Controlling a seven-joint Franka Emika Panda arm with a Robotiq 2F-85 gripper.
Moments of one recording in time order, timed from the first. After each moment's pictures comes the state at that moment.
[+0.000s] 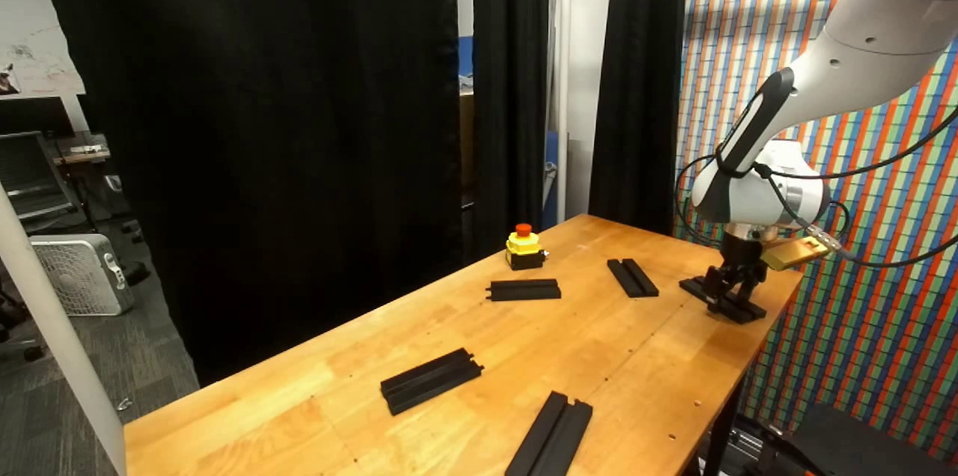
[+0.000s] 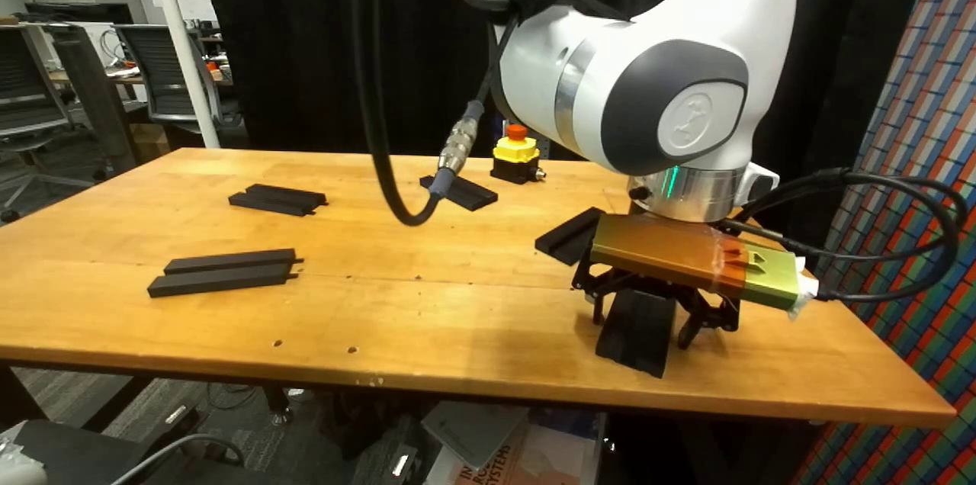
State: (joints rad) arm -0.41 0.27 -0.24 -2.42 0.22 2.70 -0.69
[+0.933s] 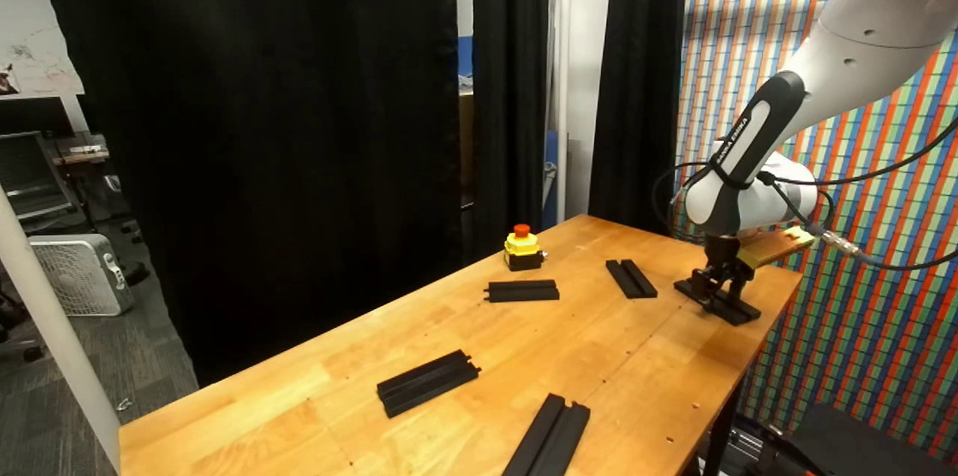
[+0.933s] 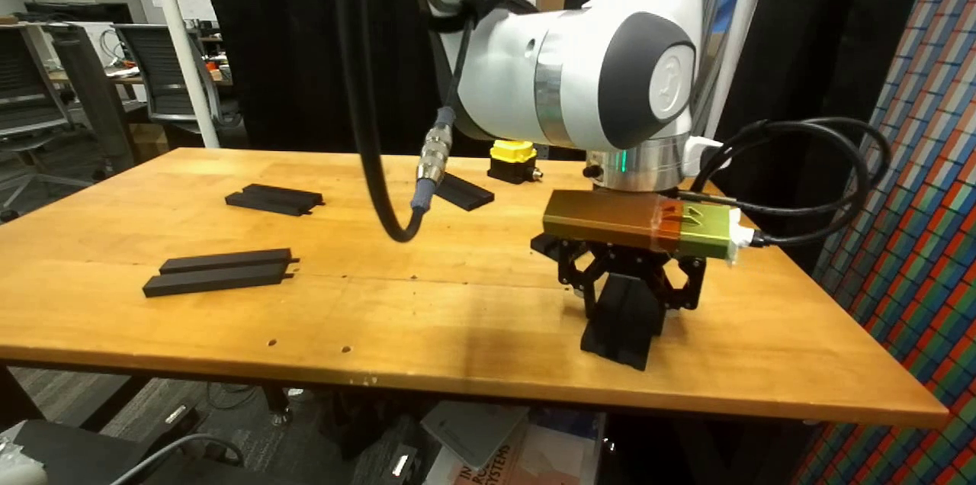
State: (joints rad) arm -0.31 0.23 -0.27 -2.45 -0.12 2.70 -0.27
